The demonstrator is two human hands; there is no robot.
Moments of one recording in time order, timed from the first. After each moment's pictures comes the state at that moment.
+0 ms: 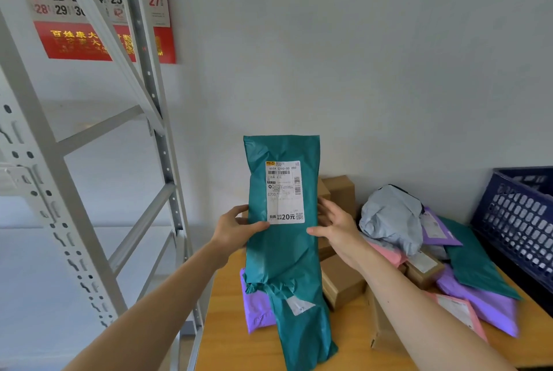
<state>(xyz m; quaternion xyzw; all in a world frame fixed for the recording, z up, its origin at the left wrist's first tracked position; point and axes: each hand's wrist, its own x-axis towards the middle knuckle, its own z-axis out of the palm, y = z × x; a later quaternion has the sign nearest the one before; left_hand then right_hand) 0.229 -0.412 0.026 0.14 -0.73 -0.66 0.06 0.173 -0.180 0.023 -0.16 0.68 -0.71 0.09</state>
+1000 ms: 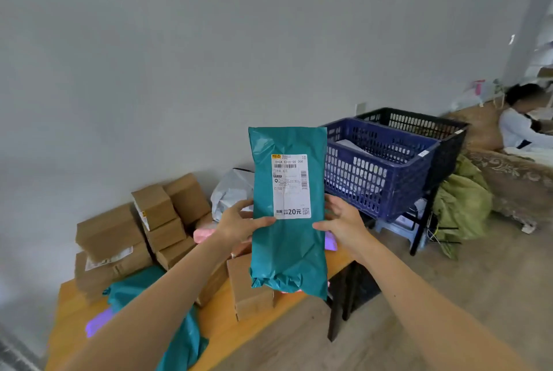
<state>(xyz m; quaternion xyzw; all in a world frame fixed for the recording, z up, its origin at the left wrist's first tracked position) 0.206 -0.076 0.051 -0.06 -0.76 -0.63 -0.15 0.273 0.150 0.022 0.07 0.68 -0.72 -0.12</state>
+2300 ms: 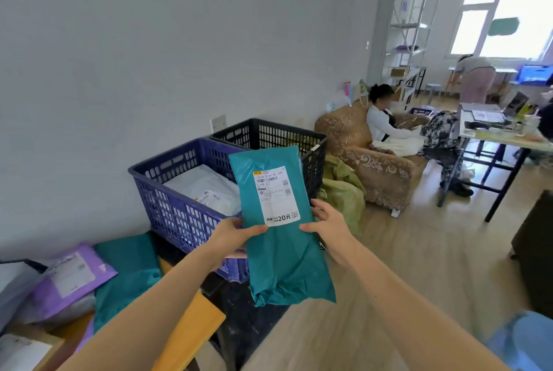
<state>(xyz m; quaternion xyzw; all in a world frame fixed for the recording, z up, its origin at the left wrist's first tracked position) 0.111 0.446 0.024 -0.16 -0.73 -0.58 -0.33 0.243 0.626 0.017 0.26 0.65 -0.68 -0.22</state>
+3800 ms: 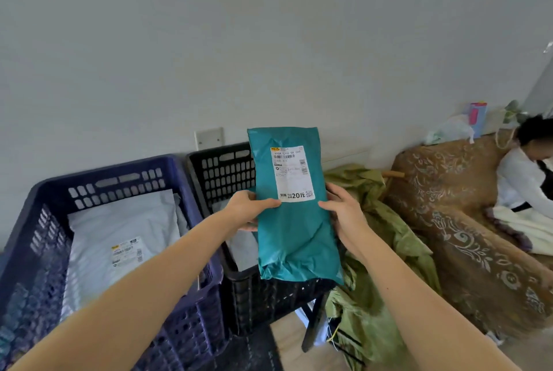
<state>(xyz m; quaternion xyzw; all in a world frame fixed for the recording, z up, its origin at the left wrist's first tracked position) -0.166 0.874 0.052 0.02 -0.76 -0.62 -0.19 -0.120 1.084 0.030 0.13 0.60 -0.78 -0.08</state>
